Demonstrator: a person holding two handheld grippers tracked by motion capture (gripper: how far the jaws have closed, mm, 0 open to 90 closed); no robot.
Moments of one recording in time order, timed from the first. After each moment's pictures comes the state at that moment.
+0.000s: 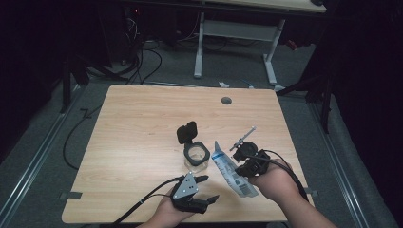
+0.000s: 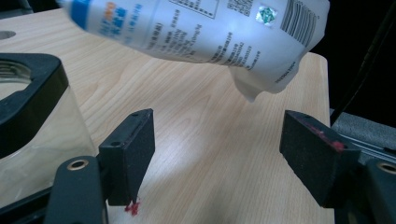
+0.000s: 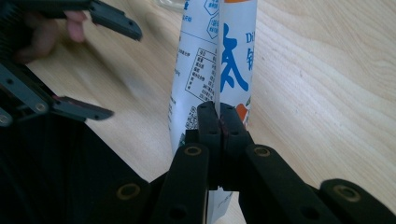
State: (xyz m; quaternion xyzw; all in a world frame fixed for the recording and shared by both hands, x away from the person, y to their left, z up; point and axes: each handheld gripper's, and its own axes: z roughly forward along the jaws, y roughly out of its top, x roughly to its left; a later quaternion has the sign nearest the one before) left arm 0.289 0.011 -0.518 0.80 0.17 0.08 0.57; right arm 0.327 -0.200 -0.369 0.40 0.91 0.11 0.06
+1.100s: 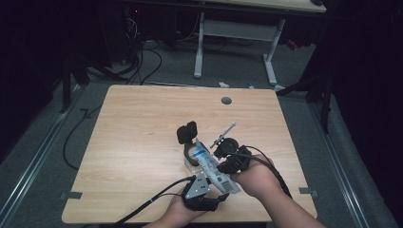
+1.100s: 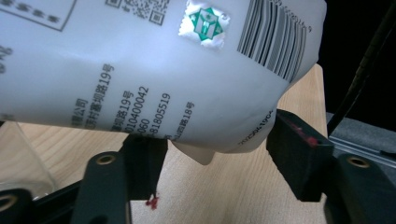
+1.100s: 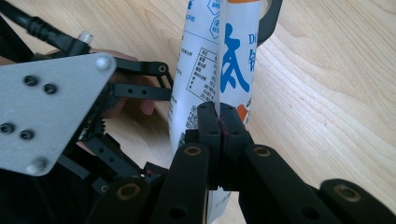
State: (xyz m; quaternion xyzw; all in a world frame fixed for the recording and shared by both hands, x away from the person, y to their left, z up) left arm 0.289 -0.018 -0.518 0.80 0.16 0.08 0.57; right arm 0.332 -0.154 -0.357 0.37 0.92 0.13 0.05
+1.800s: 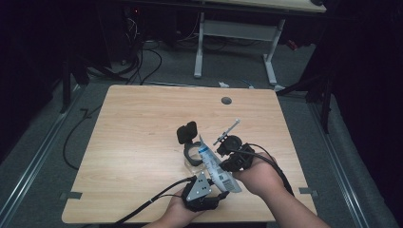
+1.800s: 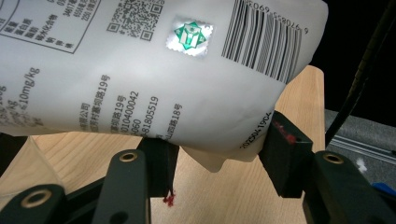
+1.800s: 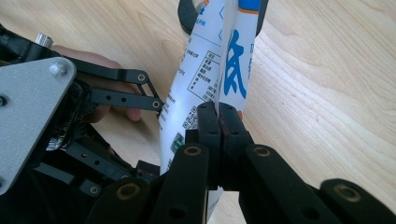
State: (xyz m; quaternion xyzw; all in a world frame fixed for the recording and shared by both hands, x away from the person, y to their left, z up) left arm 0.284 -0.019 -0.503 0.80 0.16 0.10 0.57; right arm 0.334 -0.160 -0.351 0.38 0.91 0.13 0.06
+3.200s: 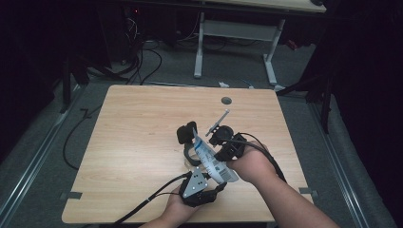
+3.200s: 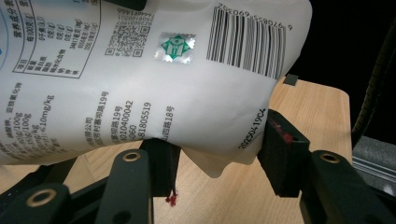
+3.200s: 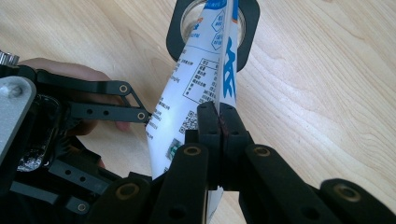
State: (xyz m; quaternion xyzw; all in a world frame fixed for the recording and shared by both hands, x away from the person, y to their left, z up) left arm 0.291 -0.012 -0.497 0.78 0.19 0.13 0.59; right arm 0.360 -0.144 -0.344 0.36 0.92 0.12 0.07
